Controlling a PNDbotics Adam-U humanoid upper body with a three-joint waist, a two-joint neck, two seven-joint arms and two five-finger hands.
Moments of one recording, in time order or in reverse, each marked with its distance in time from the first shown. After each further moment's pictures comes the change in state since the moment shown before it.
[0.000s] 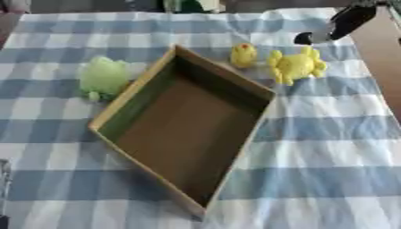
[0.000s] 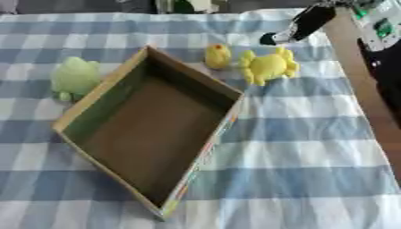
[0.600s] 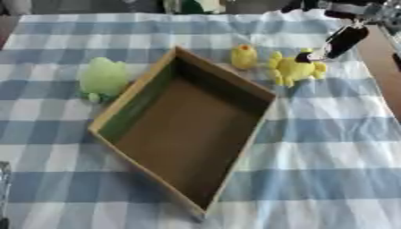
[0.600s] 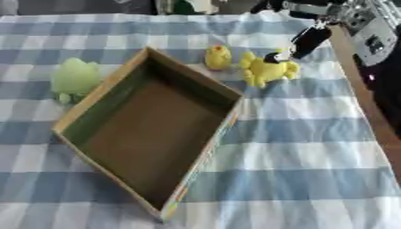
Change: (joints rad) left arm 0.000 0.000 0.000 0.000 0.003 0.002 -0.002; right arm 0.019 -0.002 0.044 0.038 0.072 -0.001 -0.001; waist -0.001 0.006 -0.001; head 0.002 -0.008
